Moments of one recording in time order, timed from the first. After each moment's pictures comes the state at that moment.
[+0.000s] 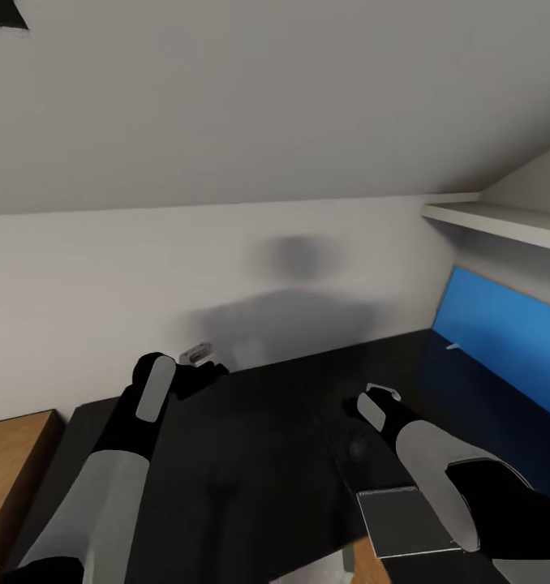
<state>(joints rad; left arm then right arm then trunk) -0.79 -0.10 0.10 -1.07 0.68 0.99 0.46 -1.02 0.03 0.14 -0.15 -0.48 0.36 -0.36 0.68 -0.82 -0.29</state>
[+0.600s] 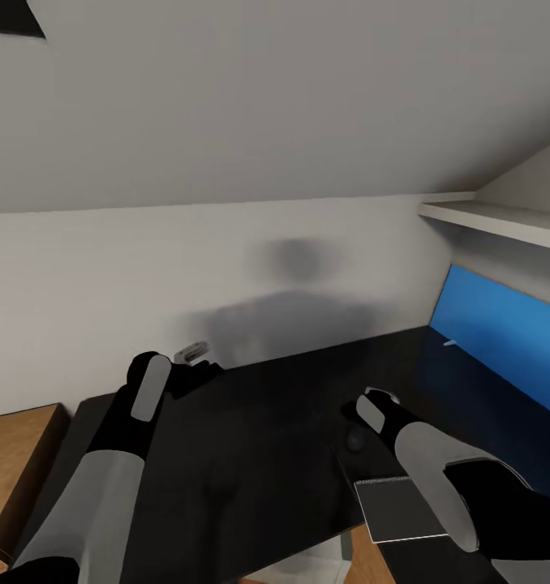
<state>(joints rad) -0.79 -0.08 0.10 -1.09 0.68 1.00 0.46 -1.02 0.04 0.14 -0.13 -0.50 0.37 -0.35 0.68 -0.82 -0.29</state>
